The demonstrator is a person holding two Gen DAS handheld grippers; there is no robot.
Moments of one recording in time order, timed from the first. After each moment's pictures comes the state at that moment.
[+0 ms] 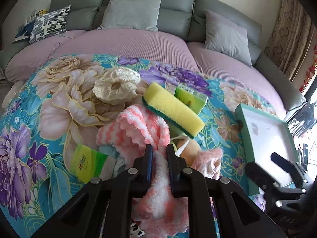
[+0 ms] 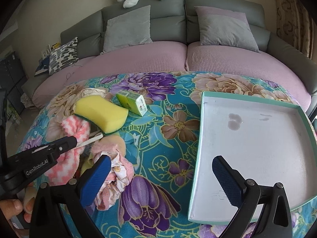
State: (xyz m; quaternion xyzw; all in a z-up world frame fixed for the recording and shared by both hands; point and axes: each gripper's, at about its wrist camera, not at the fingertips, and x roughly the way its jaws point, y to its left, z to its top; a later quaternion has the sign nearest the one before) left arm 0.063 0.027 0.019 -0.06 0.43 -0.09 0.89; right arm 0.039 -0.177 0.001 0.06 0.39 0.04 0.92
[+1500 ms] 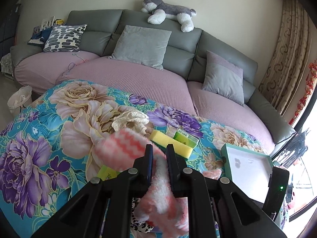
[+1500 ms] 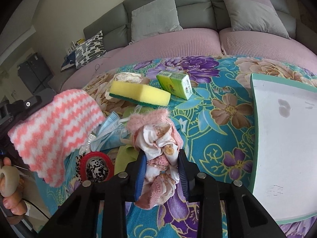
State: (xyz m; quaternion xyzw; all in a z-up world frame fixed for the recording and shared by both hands) left arm 0.027 0.067 0.078 -0.13 0.33 -0.08 0.93; right arm 0.046 -0.147 -0.019 0.10 0.41 0.14 0.90
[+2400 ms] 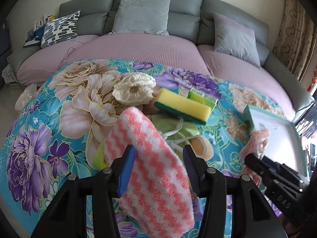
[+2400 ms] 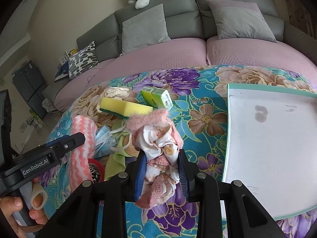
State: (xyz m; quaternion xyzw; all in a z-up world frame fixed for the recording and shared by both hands) left arm 0.047 0.034 0.027 -0.03 0.44 -0.04 0.90; right arm 0.036 -0.175 -0.007 0.11 0.39 0.11 0.91
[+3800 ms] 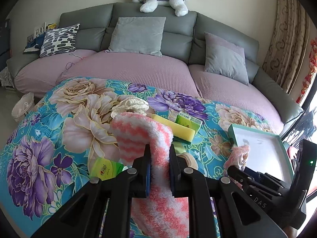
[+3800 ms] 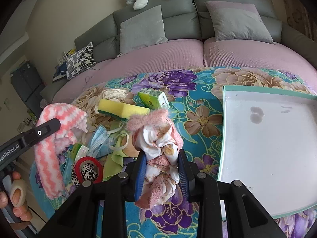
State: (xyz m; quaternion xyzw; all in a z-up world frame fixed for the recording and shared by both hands) left arm 0.031 0.041 0.069 -0.06 0.37 -0.07 0.92; right arm 0.035 -0.182 0.001 0.10 0.39 0.10 0.91
